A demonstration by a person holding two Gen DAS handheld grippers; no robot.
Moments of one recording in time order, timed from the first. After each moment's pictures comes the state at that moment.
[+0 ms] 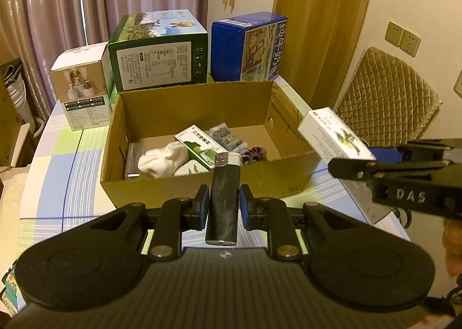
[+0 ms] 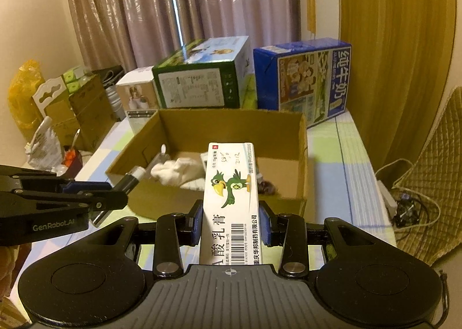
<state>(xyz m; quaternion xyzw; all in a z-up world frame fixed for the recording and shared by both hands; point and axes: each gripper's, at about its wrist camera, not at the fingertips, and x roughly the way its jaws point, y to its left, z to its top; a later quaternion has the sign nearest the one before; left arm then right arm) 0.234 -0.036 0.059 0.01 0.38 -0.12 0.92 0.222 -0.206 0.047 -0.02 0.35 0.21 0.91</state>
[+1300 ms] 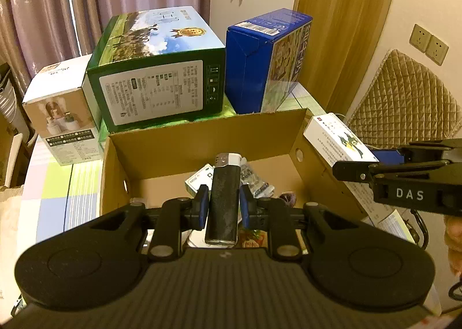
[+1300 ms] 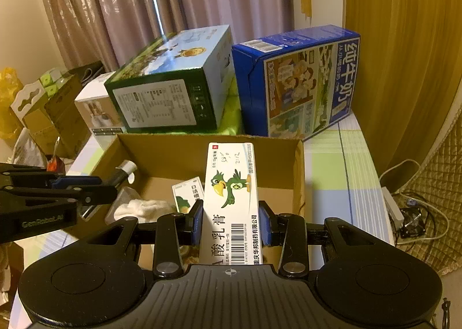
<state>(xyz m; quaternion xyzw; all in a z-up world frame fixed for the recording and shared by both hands) 0.374 -0.034 0.054 0.03 0.40 -0.12 0.91 0.360 -0.195 0.038 0.00 0.39 0.20 0.90</state>
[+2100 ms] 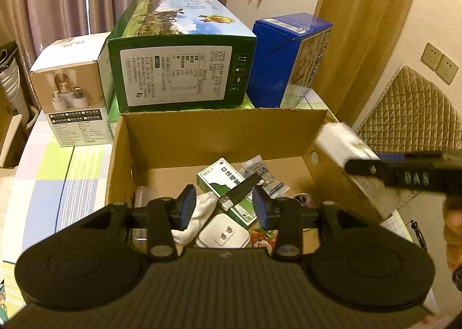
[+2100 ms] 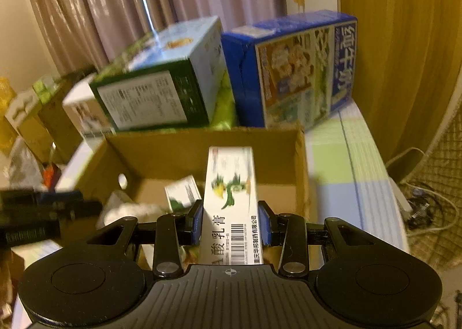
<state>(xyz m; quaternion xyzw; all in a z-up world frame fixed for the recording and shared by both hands) 0.375 -0.002 0.024 -0.02 0.40 -0.11 0.91 0.380 -0.198 0.013 0.03 0.39 0.19 0.90</state>
